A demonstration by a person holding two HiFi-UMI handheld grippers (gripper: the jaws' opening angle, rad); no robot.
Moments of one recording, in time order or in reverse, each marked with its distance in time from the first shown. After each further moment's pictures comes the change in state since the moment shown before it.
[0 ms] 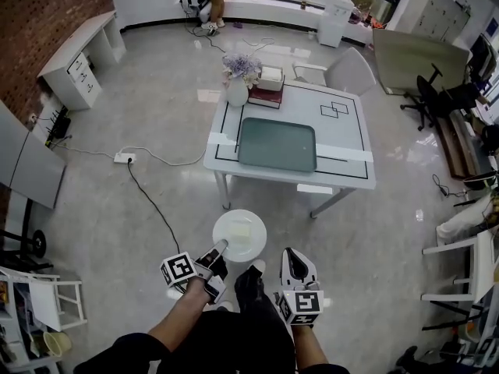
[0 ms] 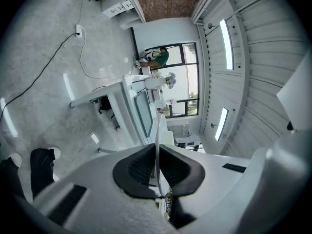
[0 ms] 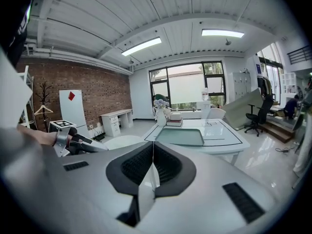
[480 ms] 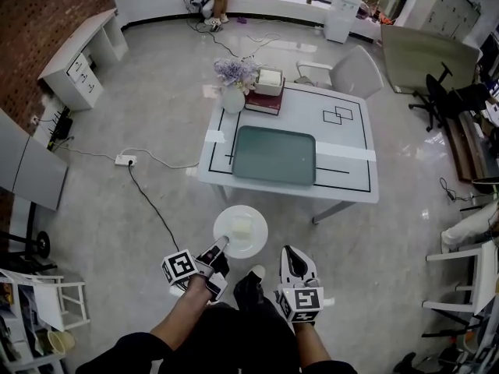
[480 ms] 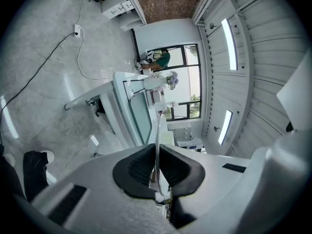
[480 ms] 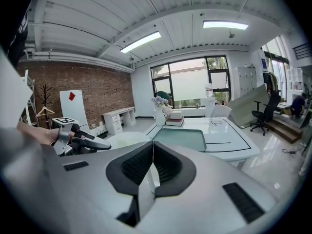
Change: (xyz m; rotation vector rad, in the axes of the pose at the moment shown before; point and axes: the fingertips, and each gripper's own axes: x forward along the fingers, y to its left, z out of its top) left arm 0.084 -0.014 0.031 -0.007 -0.035 0.021; right arm 0.069 -0.058 0.019 0.004 0.036 0.053
